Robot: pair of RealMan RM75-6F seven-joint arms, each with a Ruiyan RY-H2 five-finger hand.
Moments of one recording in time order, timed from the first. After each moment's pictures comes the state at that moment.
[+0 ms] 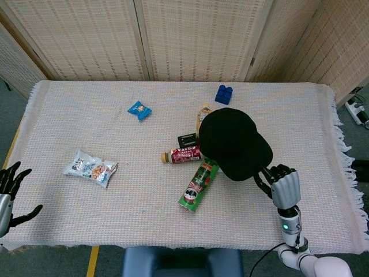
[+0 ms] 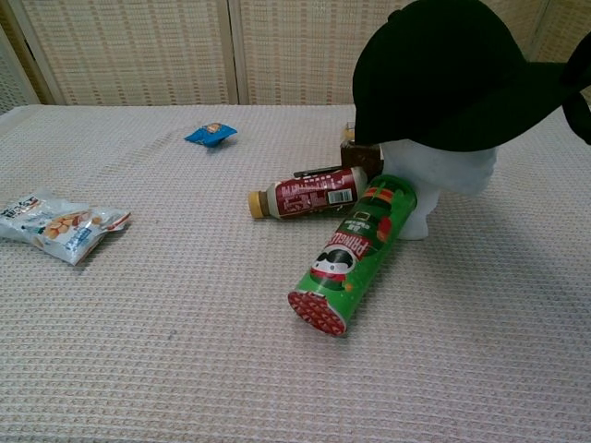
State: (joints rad) left arm -0.08 -1.07 -0.06 -1.61 1.55 1.57 -0.12; right arm 0.45 -1.96 0.13 -0.51 -1.59 2.02 0.31
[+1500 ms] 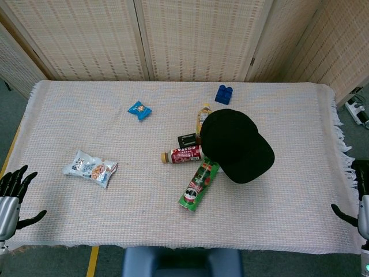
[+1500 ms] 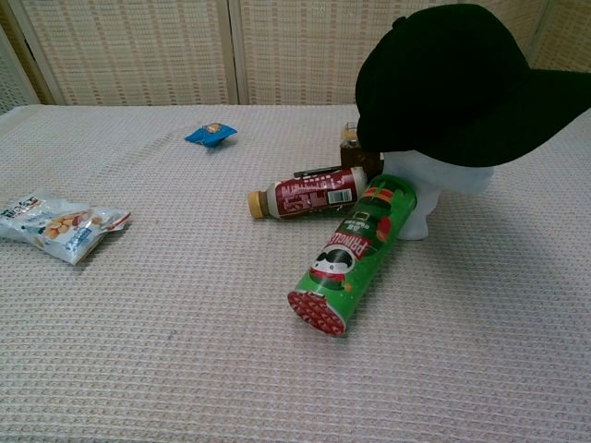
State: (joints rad) left arm -0.08 -1.10 -0.04 -1.60 1.56 1.56 -0.02; right arm 0.02 -1.14 0.03 -1.67 -1.34 1.69 -0.13
